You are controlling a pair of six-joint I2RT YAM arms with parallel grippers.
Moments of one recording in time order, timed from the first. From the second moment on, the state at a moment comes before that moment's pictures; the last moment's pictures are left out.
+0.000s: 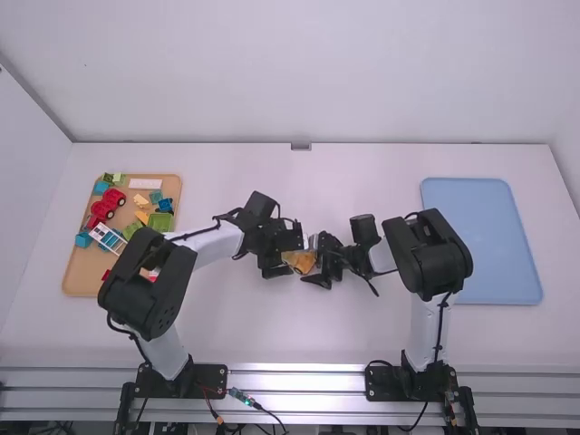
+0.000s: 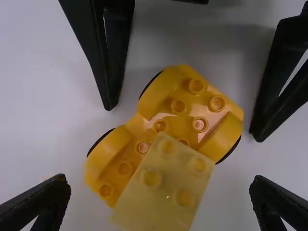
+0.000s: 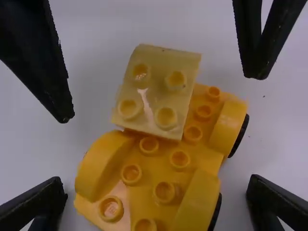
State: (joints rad) left arm -0.41 1.80 0.95 -0.31 0.41 0.93; right arm 0.30 2.10 0.69 0.45 -0.96 -0.89
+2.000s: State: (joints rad) left arm -0.31 1.62 0.95 -0.39 0.52 1.00; right arm 0.54 2.13 0.51 1.06 -0.46 -0.31
